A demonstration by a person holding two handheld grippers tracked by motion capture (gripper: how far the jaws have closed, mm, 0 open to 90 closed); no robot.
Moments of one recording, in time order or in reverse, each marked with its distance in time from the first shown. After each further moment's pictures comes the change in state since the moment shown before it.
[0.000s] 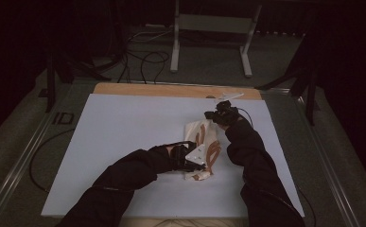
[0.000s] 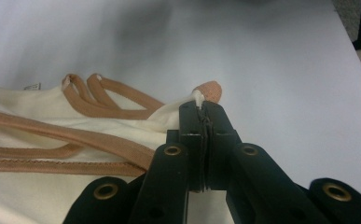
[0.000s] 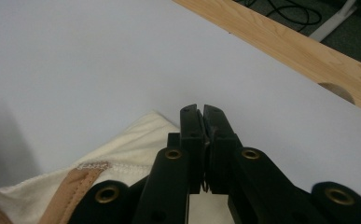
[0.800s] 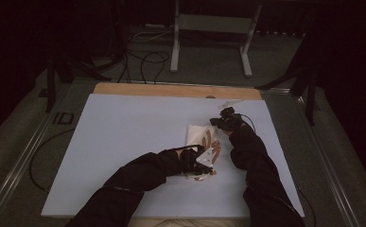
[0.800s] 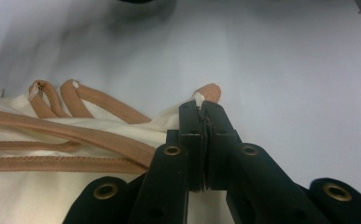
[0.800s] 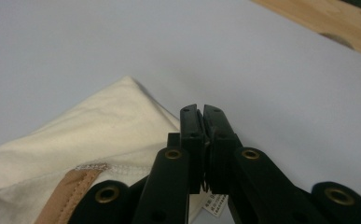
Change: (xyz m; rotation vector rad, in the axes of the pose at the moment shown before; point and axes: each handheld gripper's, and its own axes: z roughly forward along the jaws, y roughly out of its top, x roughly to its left) left arm 0.000 0.005 0.034 0.013 -0.022 -0.027; right arm -0.020 -0.036 0.016 0.057 -0.020 0.037
